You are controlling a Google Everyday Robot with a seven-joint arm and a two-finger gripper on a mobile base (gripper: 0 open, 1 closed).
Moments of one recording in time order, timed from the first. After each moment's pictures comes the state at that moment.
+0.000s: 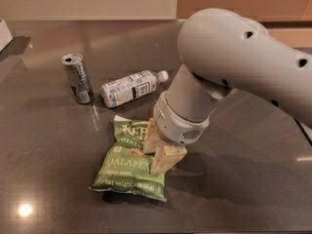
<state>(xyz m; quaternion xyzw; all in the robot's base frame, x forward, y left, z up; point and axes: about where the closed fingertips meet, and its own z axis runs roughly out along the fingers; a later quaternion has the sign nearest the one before) 0.383 0.001 0.840 -0.80 0.56 0.13 0.15</state>
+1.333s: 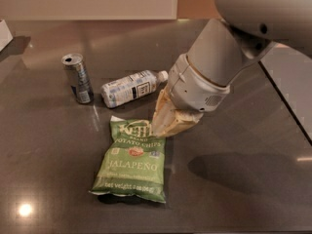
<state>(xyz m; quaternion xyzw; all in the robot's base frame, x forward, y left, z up) 0.400 -0.015 0.904 -0.81 0.53 0.14 0.19</state>
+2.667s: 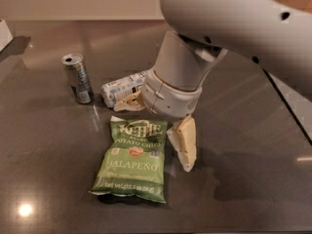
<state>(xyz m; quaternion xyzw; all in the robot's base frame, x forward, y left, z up) 0.394 0.010 0.881 -0.93 0.33 0.10 0.14</state>
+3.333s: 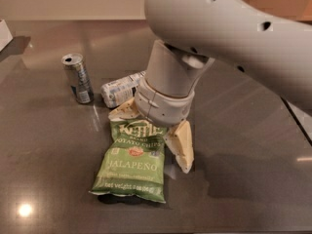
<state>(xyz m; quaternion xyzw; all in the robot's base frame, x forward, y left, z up) 0.390 0.015 0.869 -0.95 0.29 0.08 0.12</state>
